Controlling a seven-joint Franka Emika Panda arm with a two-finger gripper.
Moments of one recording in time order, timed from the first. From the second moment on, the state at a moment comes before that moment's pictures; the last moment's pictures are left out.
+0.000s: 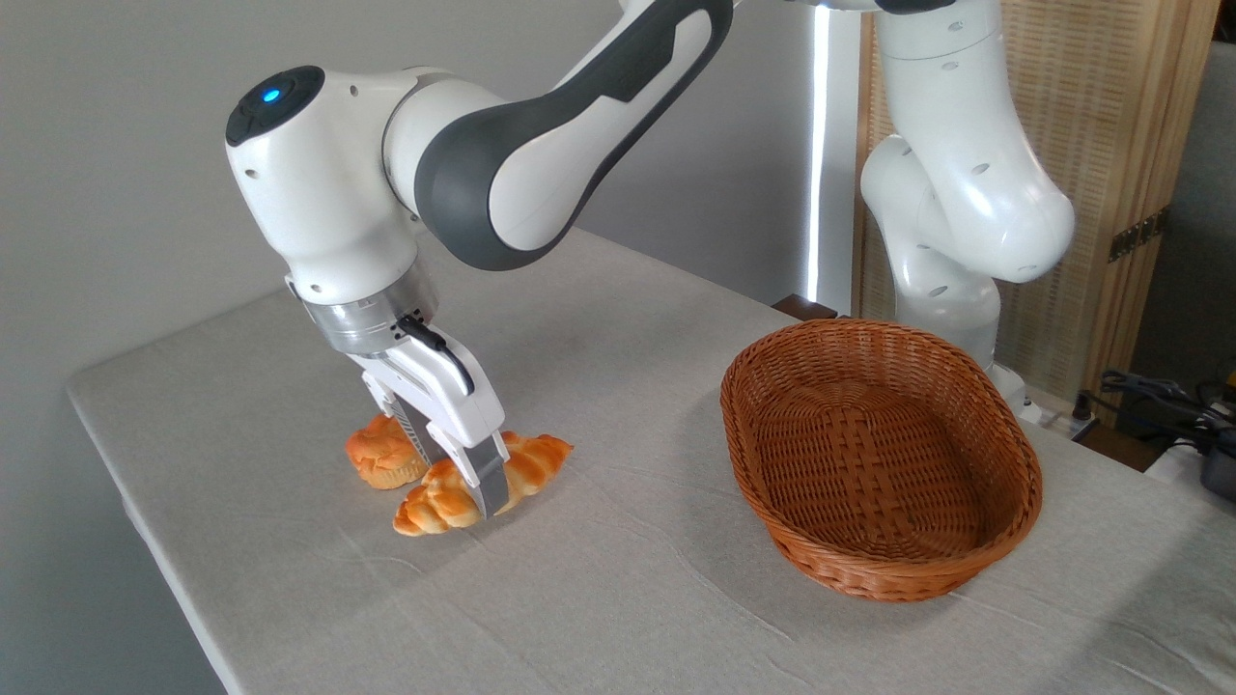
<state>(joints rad) -0.26 0.25 0.15 -1.68 -0.13 1.79 0.65</state>
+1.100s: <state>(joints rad) -0.23 0.19 0.12 -1.63 -0.13 1.71 0.52</state>
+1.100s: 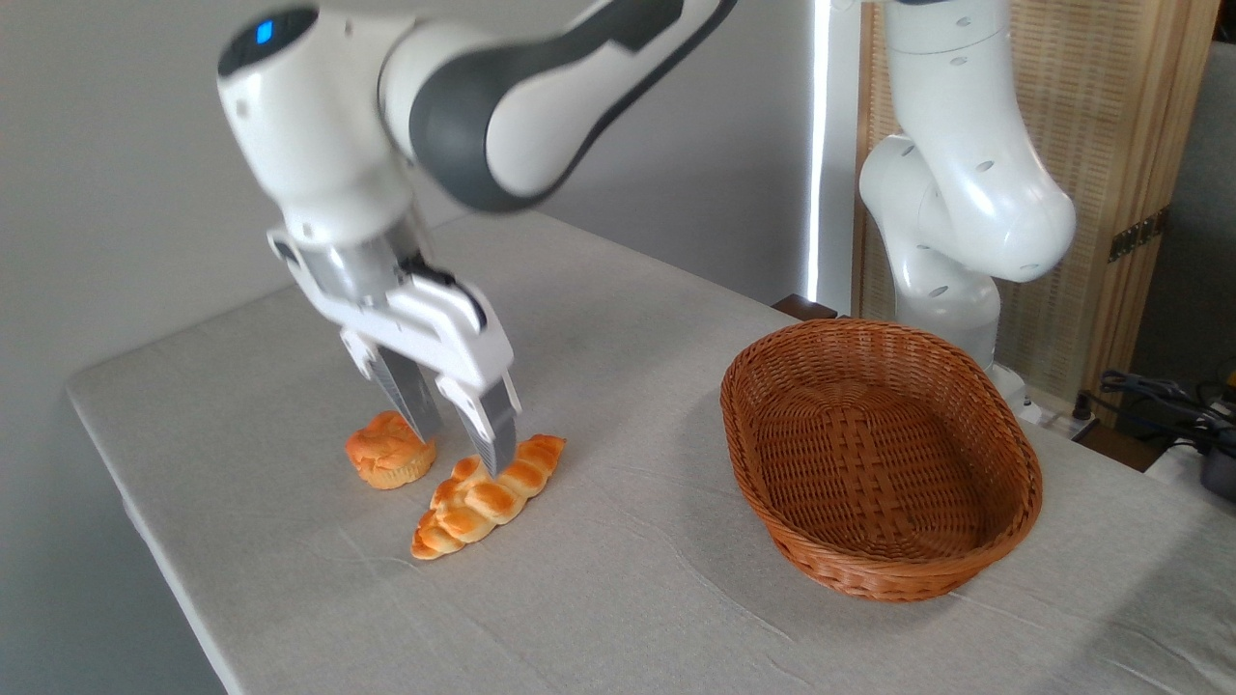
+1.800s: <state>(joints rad) -0.18 -0.03 0.11 -1.62 -0.13 1.64 0.71</state>
